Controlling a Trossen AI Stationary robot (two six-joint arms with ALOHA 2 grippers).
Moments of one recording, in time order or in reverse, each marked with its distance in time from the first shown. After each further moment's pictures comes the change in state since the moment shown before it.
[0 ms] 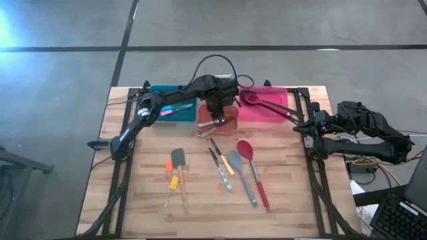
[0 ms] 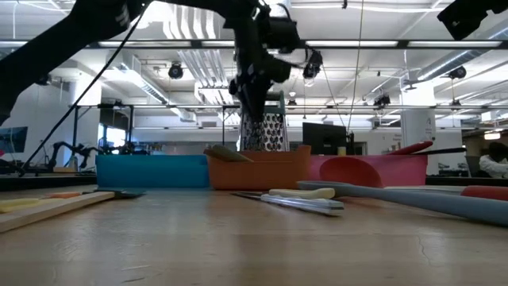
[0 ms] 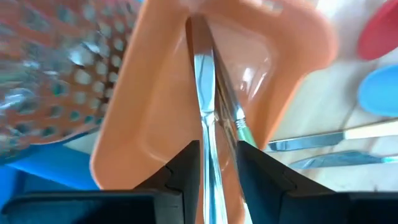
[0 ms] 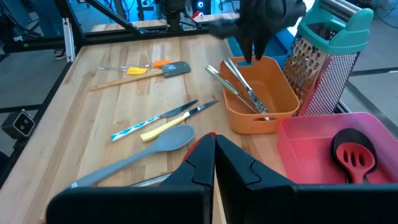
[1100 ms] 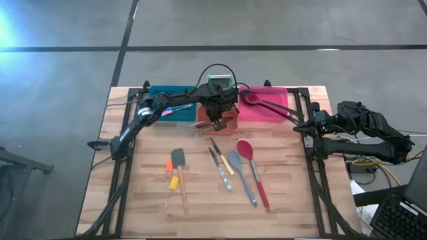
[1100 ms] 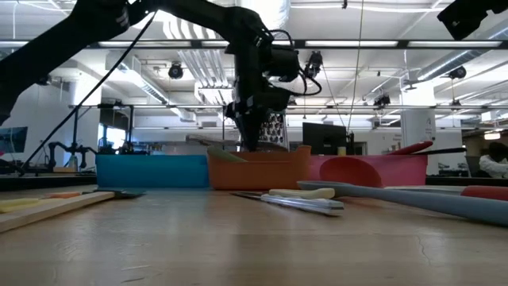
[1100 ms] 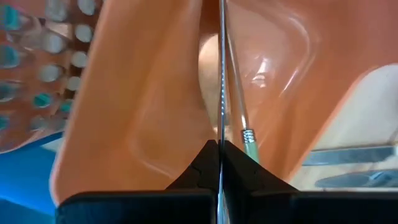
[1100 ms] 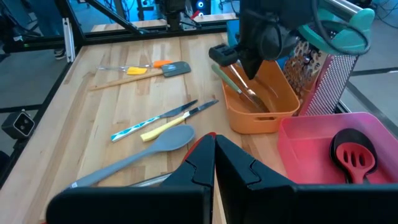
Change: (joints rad) left arm 0.010 0.004 -0.217 0.155 -0.019 -0.035; right arm 0.000 0.000 0.000 0.000 0.000 0.000
